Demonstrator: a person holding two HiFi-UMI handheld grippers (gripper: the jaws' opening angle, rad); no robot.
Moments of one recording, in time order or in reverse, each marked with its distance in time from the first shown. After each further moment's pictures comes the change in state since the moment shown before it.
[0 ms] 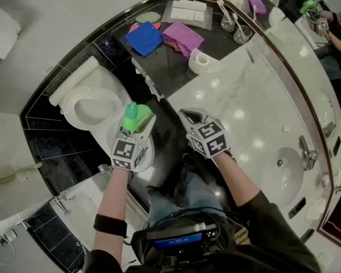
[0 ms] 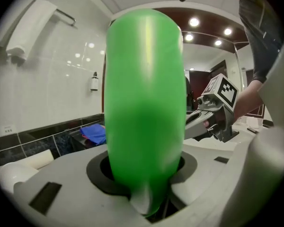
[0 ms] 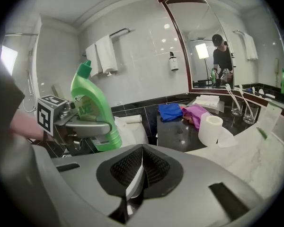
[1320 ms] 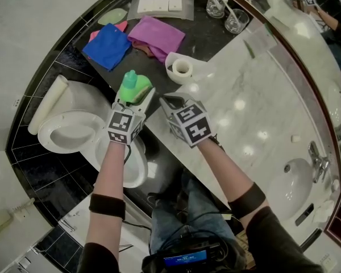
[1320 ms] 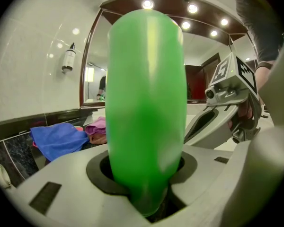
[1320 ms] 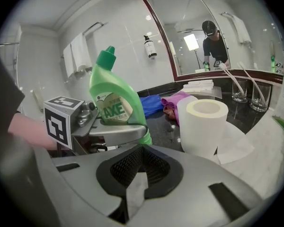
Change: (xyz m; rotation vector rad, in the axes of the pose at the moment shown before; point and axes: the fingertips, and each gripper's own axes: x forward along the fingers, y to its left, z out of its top) left arm 0.252 0.044 -0.023 0.077 -0.019 -0.117; right arm 0.110 -0.146 0.001 0.107 0.010 -0.010
